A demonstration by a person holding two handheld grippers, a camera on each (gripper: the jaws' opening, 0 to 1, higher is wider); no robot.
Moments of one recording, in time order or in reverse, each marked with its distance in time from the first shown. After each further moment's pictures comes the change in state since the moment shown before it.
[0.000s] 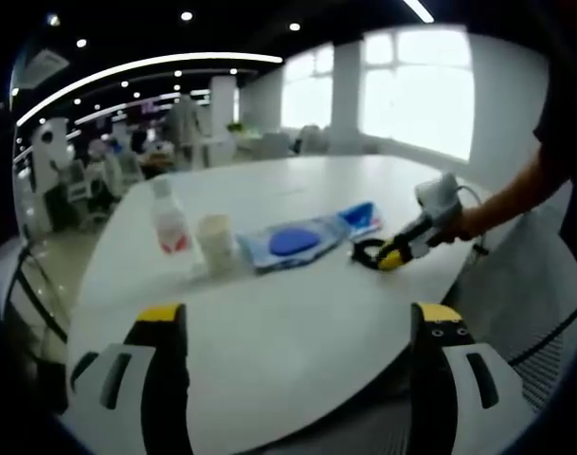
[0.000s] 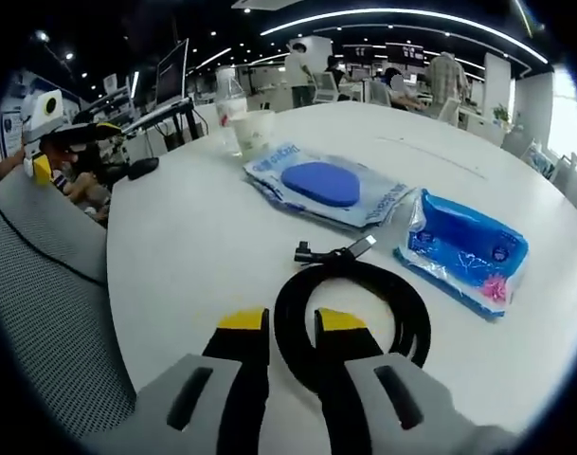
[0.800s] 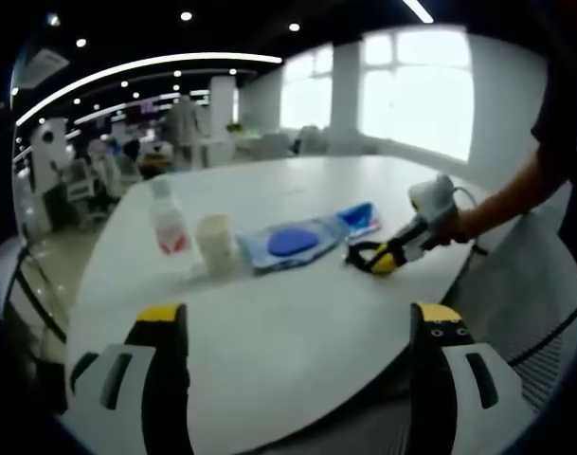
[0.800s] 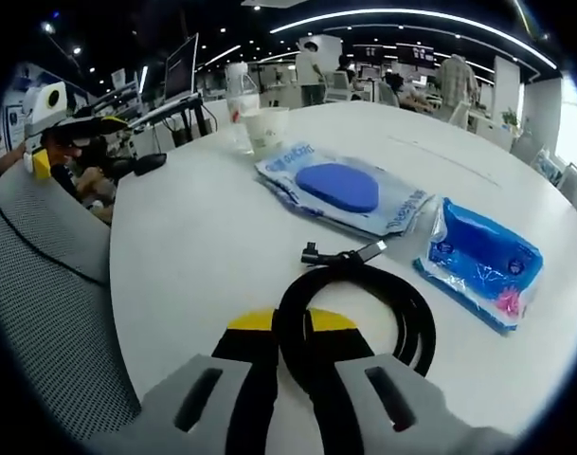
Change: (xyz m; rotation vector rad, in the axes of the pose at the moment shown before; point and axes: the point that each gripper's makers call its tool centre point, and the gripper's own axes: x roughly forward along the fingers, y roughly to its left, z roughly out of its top) left arm 0.000 -0.001 0.001 -0.002 -0.004 -0.004; right arm 0.009 0.012 0.008 -0.032 0.015 0.025
